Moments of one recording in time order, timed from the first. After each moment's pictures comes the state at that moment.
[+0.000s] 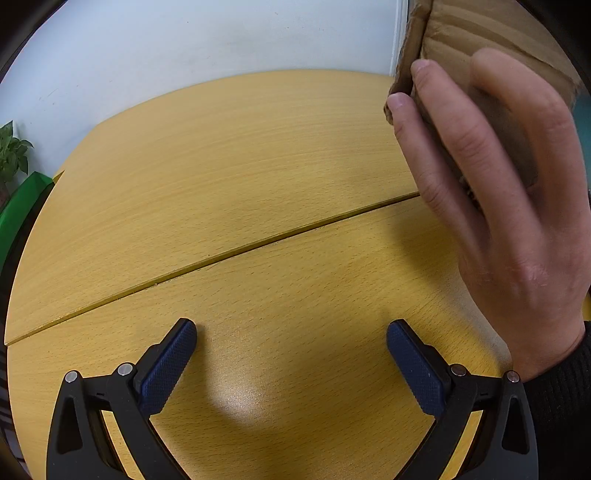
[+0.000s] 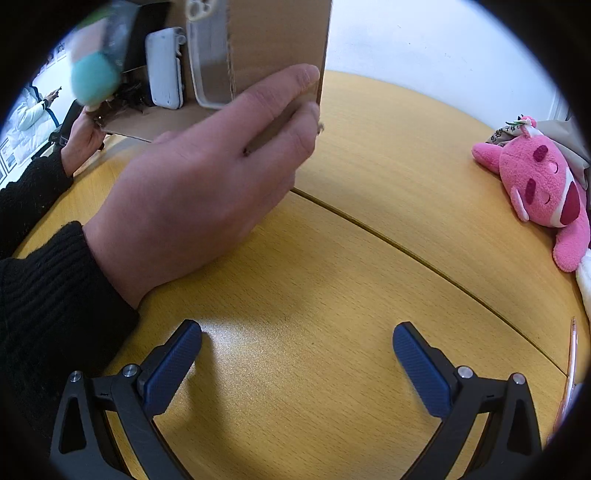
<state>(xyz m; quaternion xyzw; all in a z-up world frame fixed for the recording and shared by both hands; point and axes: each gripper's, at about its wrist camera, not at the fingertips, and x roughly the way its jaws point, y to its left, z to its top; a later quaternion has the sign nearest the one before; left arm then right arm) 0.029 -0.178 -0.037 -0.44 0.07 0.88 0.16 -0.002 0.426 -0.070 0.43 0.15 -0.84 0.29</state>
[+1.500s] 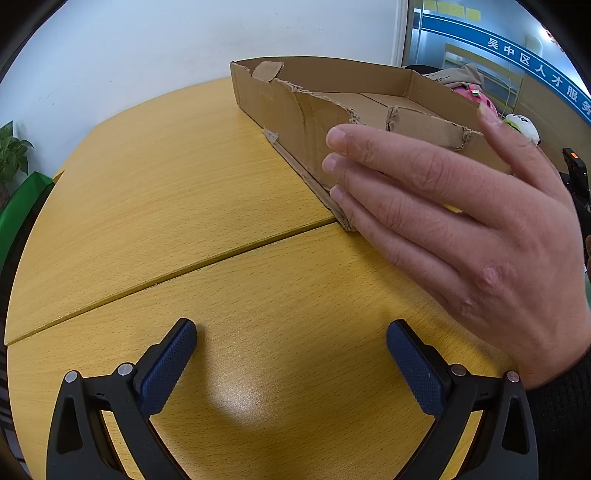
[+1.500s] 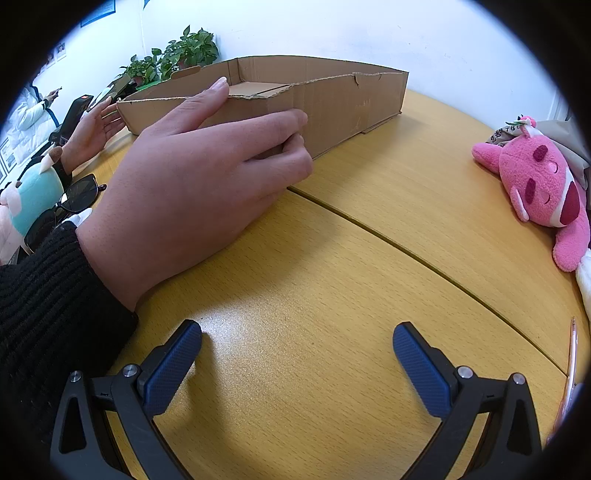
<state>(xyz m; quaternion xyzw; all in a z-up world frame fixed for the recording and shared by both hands) 0.037 -0.184 -0.017 -0.45 0.07 0.88 0.16 -0.003 0.426 -0.073 0.43 0.15 -0.84 0.29</state>
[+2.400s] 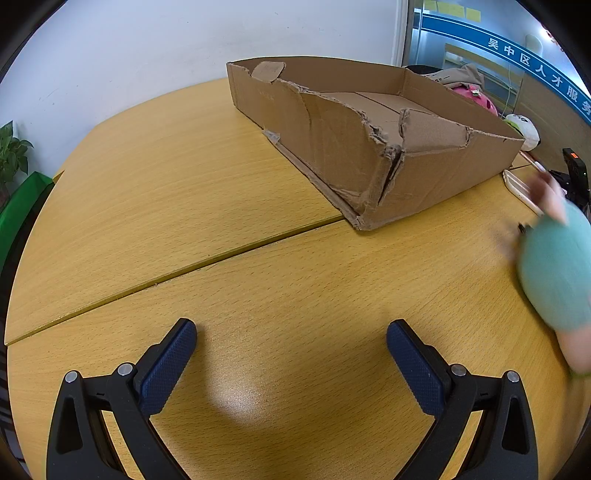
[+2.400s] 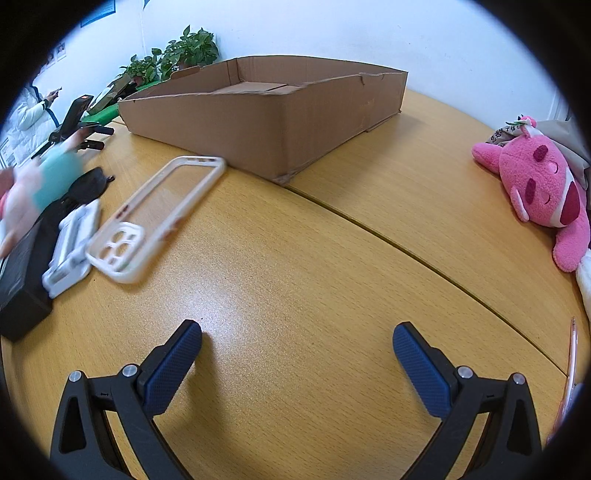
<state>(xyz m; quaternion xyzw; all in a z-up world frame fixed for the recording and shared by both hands) 0.036 -0.183 -0.020 -0.45 0.07 0.88 0.16 -0.002 0.426 -0.073 0.43 0.15 -0.84 0.29</state>
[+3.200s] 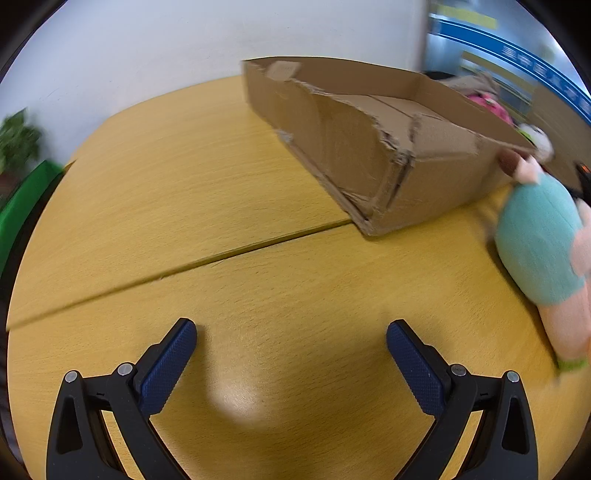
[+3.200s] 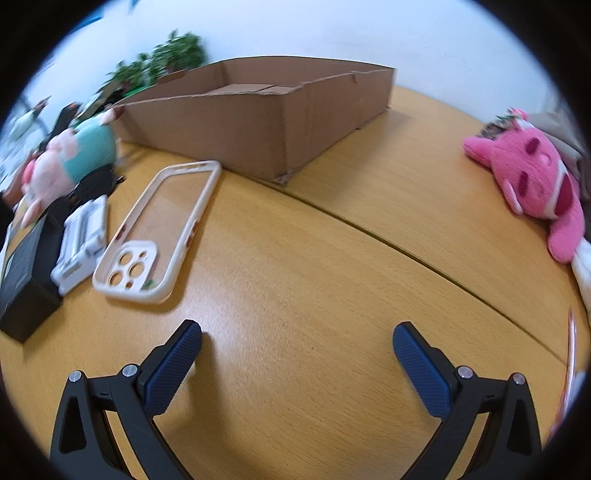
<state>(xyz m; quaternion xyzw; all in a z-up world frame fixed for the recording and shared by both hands) 0.037 -0.179 -0.019 -0.45 0.04 0.89 0.10 -0.003 0.419 -0.075 0.44 0.12 -0.86 0.23</state>
